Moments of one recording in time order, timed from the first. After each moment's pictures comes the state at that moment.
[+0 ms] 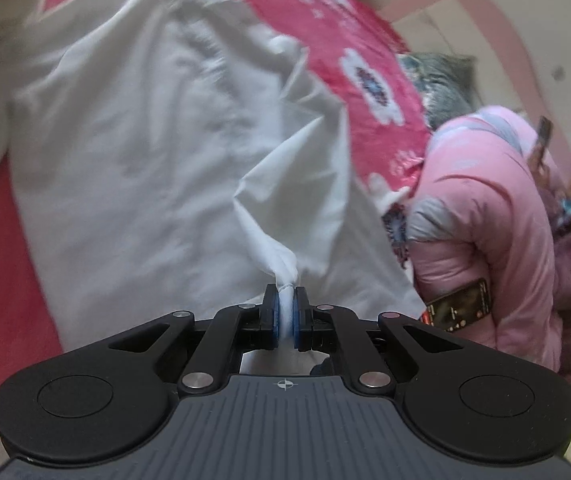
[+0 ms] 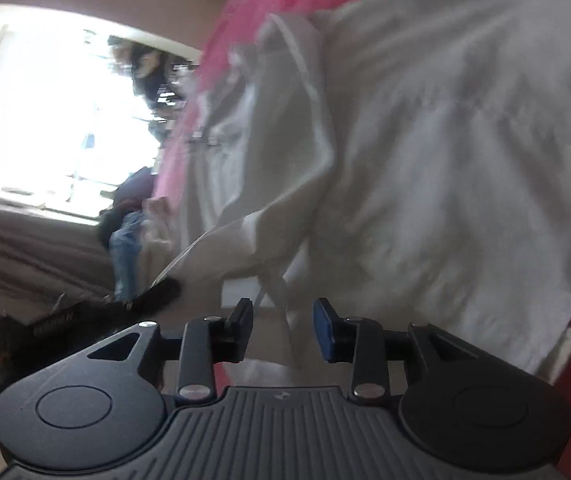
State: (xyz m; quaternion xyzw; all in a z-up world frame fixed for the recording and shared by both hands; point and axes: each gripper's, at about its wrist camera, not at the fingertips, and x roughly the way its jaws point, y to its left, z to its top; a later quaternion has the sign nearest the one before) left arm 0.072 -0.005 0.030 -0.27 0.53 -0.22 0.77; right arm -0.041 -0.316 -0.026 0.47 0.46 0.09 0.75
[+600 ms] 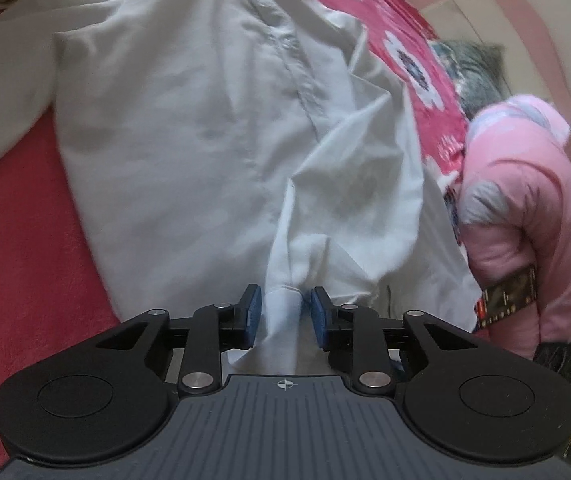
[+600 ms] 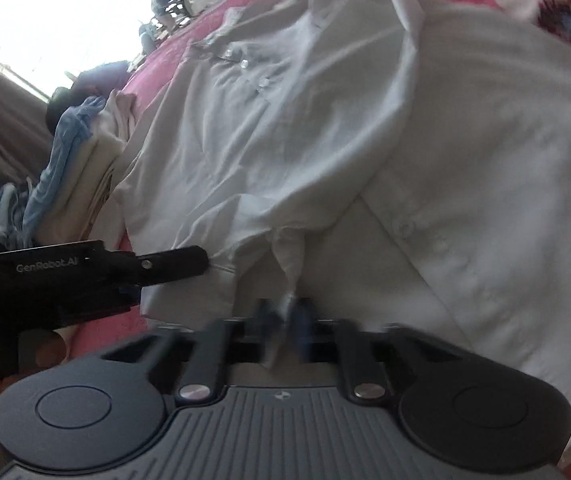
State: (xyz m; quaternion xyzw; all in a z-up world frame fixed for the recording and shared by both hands) left arm 0.071 0.013 -0.015 -0.24 0.55 -0.22 0.77; right arm -0.013 -0.228 -0.009 0.24 0.51 0.11 0.82
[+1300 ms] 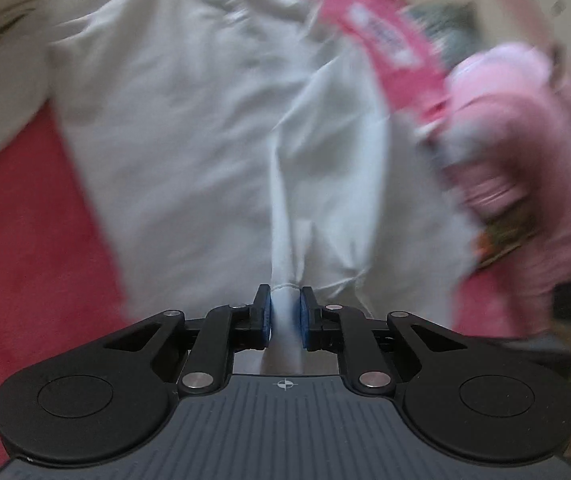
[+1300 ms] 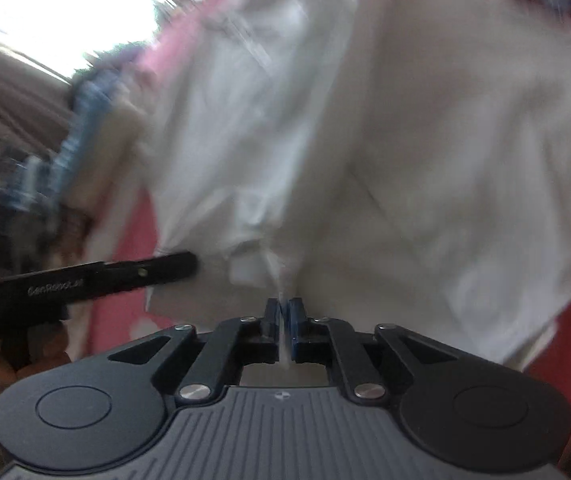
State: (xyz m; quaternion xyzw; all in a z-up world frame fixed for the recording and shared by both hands) left arm 0.020 -0.009 0.007 -0.13 0.55 -0.22 0.80; right arm -0.056 -0.274 -0.009 0.29 0.57 0.14 0.75
